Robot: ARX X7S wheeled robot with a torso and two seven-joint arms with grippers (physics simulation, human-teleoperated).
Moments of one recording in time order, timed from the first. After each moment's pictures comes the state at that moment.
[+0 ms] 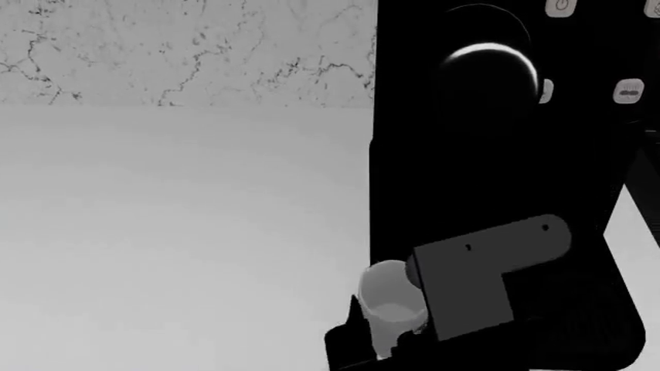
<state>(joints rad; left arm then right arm) -0.41 -0.19 -1.24 0.99 -0.61 -0.87 -0.61 0.66 0.57 -0.16 -0.60 1.55 1.26 0.88</state>
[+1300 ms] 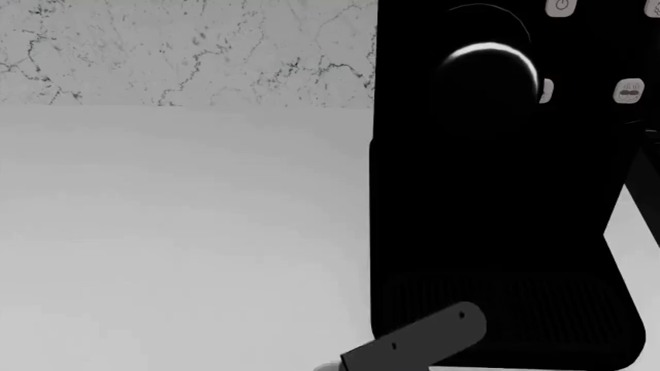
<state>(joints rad) -0.37 -0.20 -1.23 0.98 -0.66 -0.83 -0.66 0.51 0.56 -0.24 -0.68 1.57 1.29 0.83</state>
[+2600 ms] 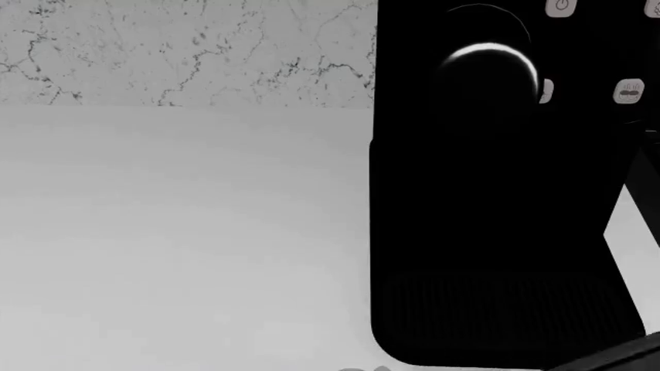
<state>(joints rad) -0.33 -0.21 -1.22 0.96 -0.69 -0.80 -0.71 0.70 1.00 -0.03 -0.99 2.38 1.05 1.45</state>
